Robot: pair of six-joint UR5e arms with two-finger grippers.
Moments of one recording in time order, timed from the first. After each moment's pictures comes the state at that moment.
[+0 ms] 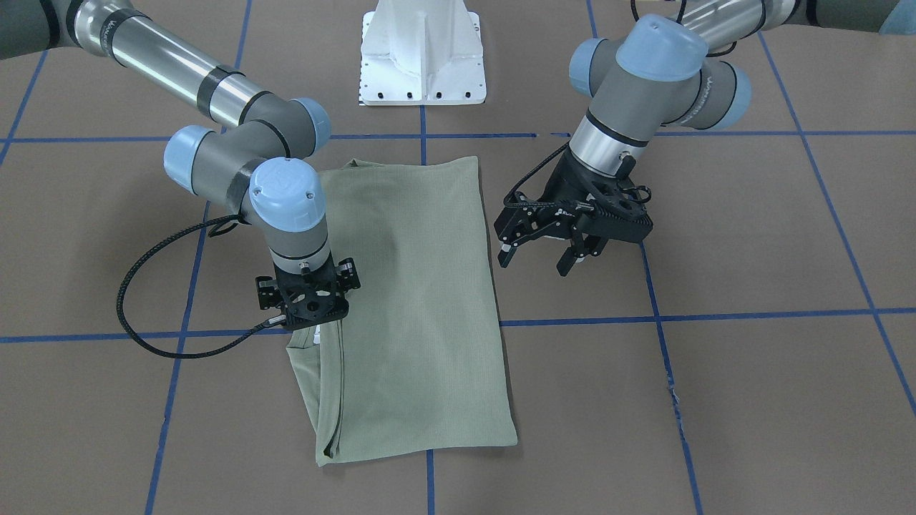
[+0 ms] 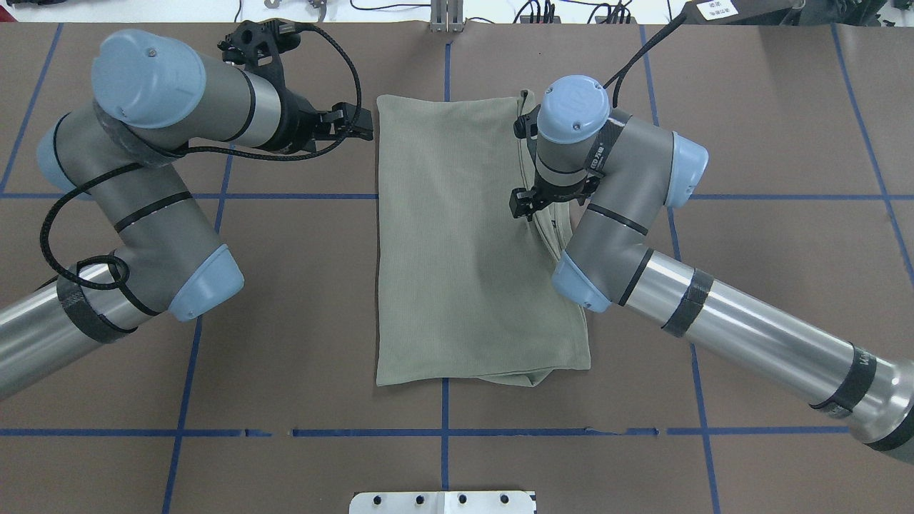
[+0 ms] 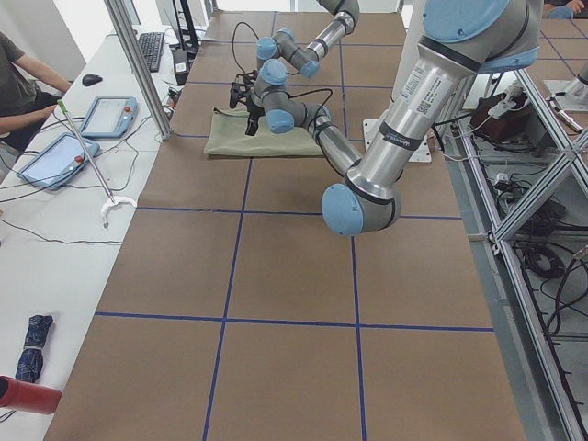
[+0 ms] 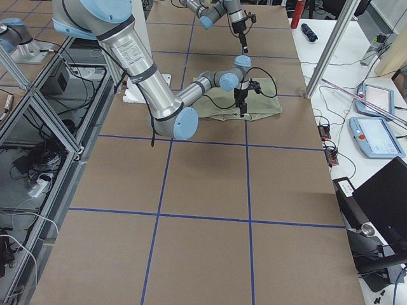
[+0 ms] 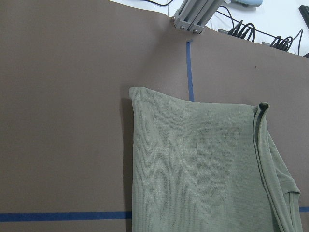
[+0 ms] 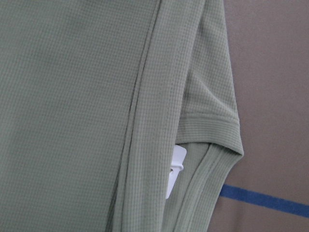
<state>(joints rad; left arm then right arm) -0.76 -2.15 -1.69 -2.06 -1.86 -1.26 0.68 -0.85 1.35 -1.50 1.90 0.76</state>
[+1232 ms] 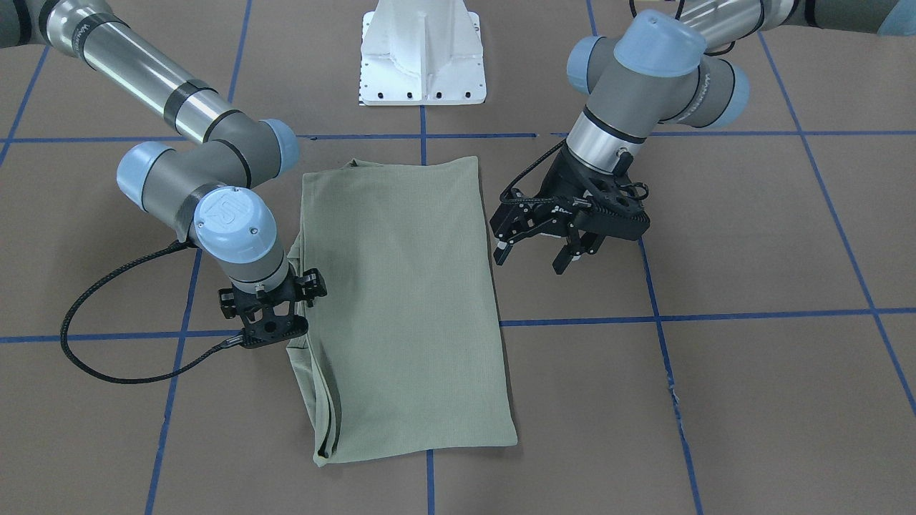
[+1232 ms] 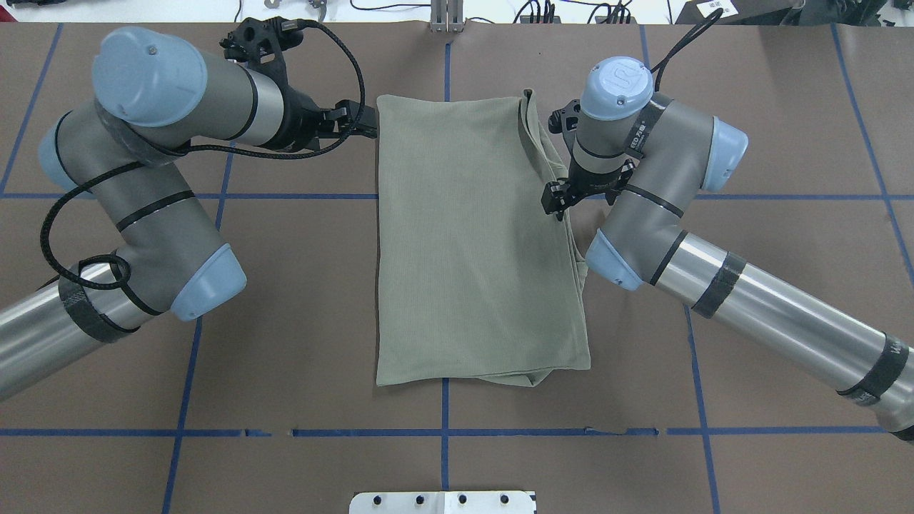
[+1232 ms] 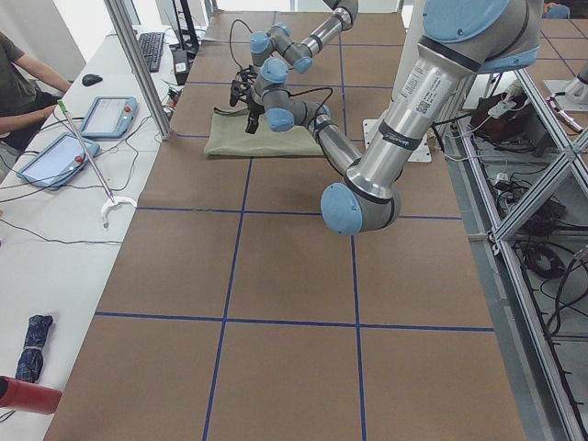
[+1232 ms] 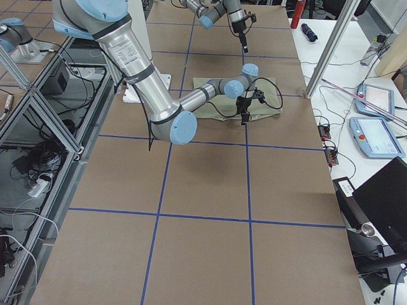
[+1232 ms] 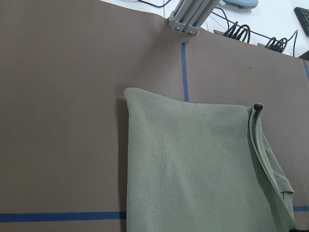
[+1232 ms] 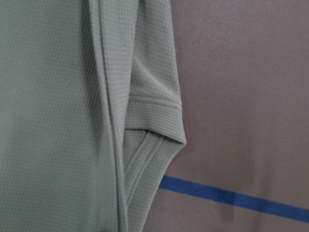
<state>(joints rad) -0.76 -2.16 -1.69 -2.06 -1.86 -1.26 0.75 -0.90 1.33 -1.50 2.02 0.67</state>
